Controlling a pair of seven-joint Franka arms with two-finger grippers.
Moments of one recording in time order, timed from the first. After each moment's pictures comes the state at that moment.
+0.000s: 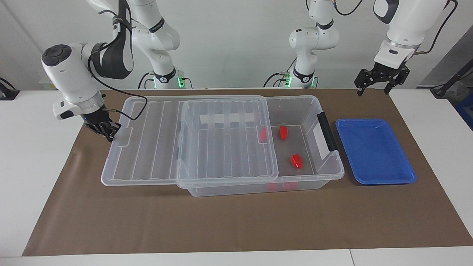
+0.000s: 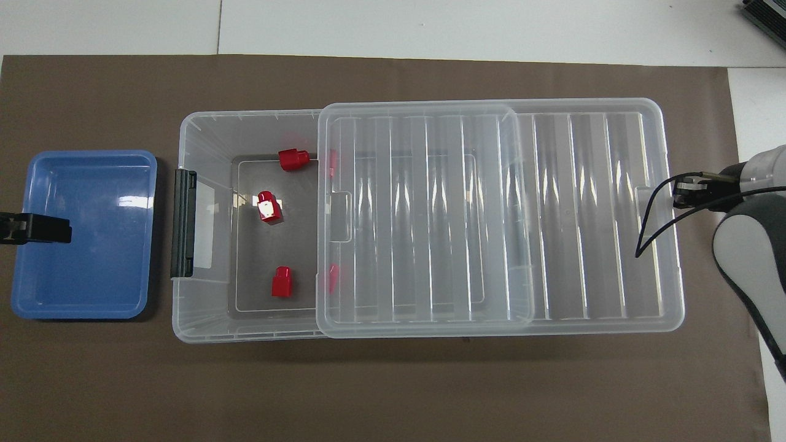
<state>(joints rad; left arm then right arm) -0.04 -0.19 0.02 -1.83 0.08 1.67 0.04 -0.15 0.03 0.05 -1.95 -0.01 2.05 0.12</state>
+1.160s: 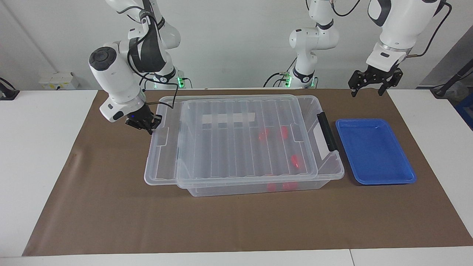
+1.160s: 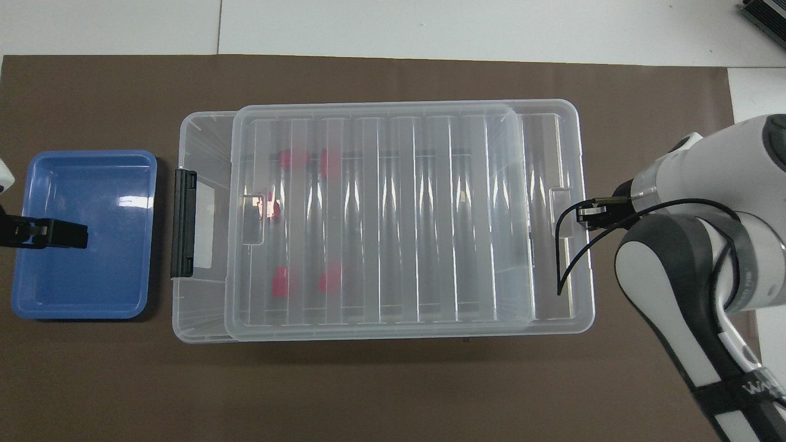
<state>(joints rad) -0.04 -0.18 -0.01 -1.83 0.08 1.66 0.04 0.07 0.02 0.06 -1.95 0.07 1.93 0.10</state>
